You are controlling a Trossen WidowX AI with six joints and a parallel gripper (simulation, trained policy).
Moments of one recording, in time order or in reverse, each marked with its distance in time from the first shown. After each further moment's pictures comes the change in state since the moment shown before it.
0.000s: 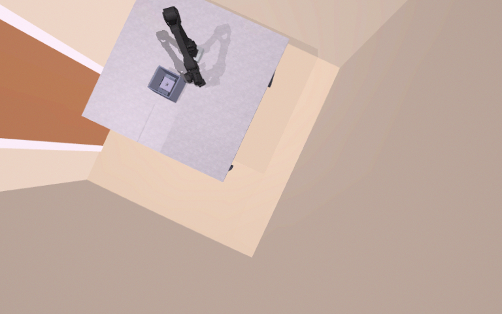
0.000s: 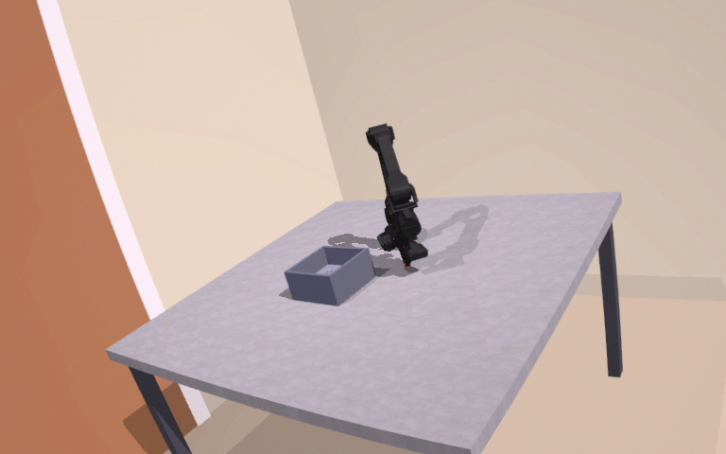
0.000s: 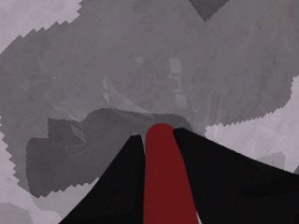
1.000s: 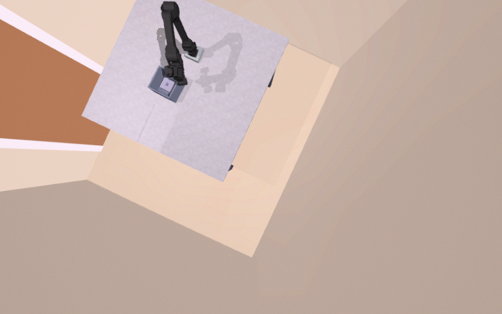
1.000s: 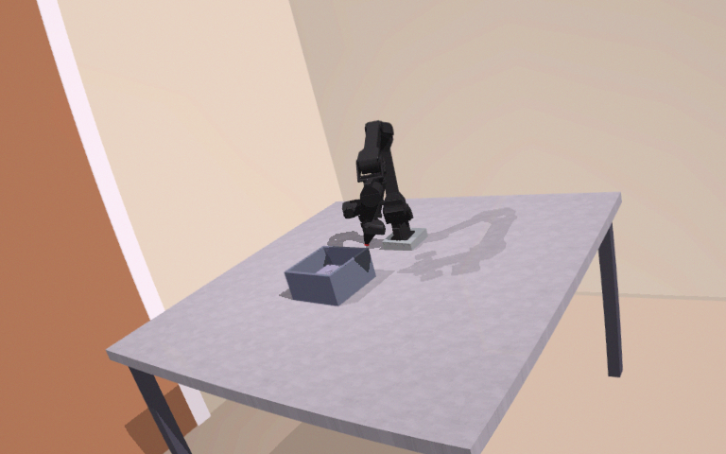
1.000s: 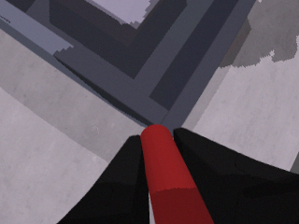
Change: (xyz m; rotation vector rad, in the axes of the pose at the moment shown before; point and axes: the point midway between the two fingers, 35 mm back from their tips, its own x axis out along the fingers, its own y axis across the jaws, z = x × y) arm -0.099 -0.029 0.109 0.257 -0.249 0.039
